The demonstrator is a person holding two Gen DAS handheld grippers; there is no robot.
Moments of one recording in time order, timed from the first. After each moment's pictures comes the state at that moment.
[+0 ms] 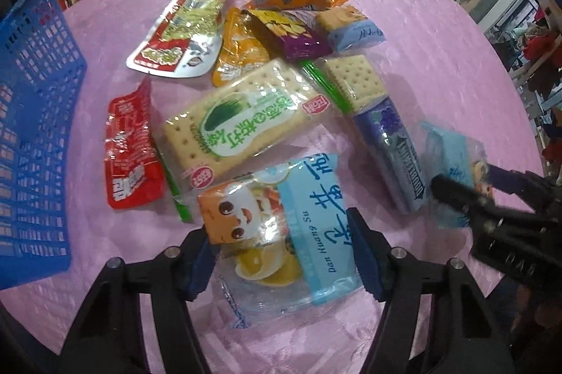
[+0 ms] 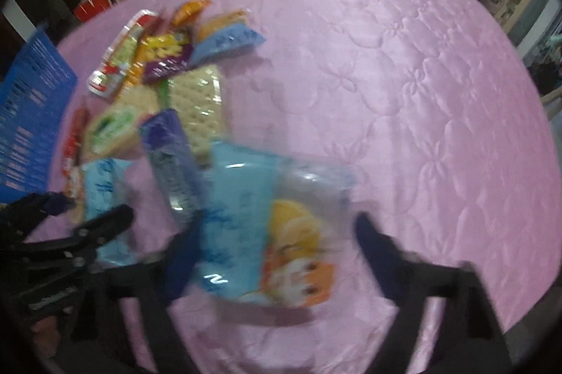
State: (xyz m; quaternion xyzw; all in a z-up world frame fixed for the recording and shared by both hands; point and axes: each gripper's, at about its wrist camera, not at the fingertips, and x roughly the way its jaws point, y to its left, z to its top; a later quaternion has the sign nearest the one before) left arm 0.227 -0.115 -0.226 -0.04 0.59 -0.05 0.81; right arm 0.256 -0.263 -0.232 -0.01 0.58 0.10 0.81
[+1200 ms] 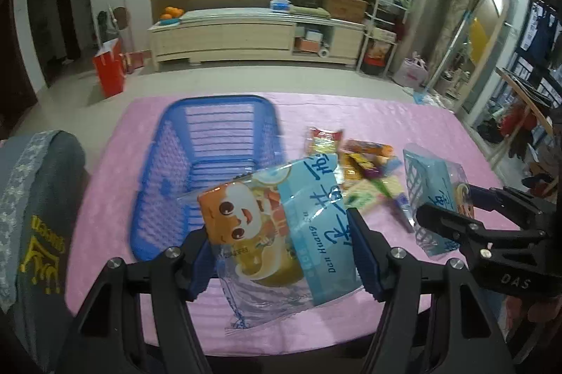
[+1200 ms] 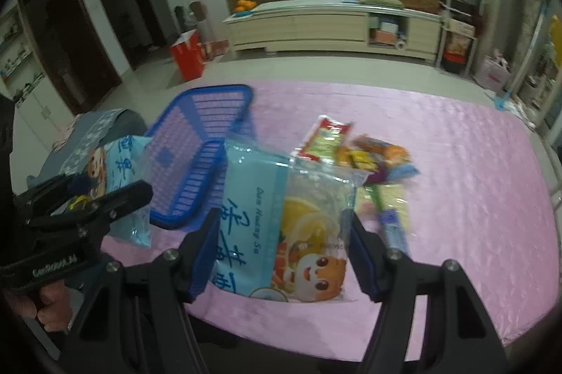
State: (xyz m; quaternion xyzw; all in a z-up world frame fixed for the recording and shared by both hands) left arm 0.103 0.069 -0.033 -0.05 0.41 -0.01 0.91; right arm 0.161 -0.110 -0.063 -0.02 0.43 0.23 0.87
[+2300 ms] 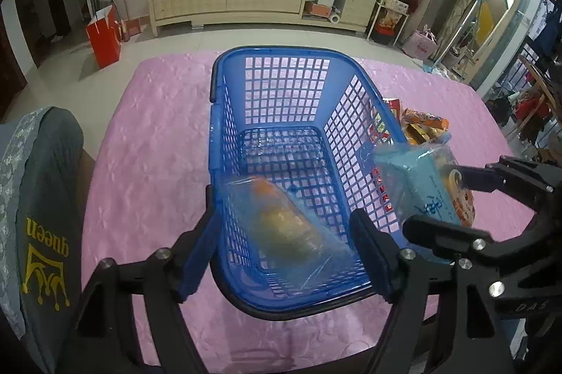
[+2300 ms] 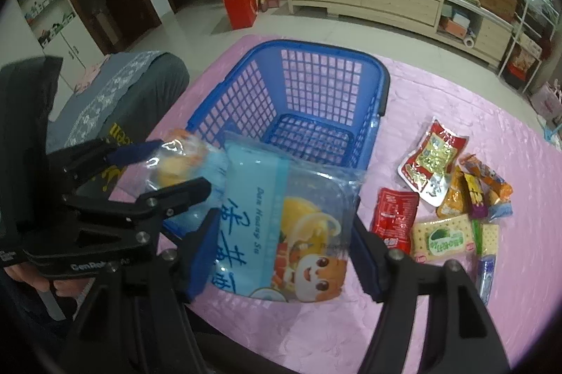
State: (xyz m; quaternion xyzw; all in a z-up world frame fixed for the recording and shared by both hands) left arm 0.138 0.176 -0.089 -0.06 0.48 -0.03 0.88; right arm 0.191 0.036 -0.101 -0.09 0.49 0.31 0.81
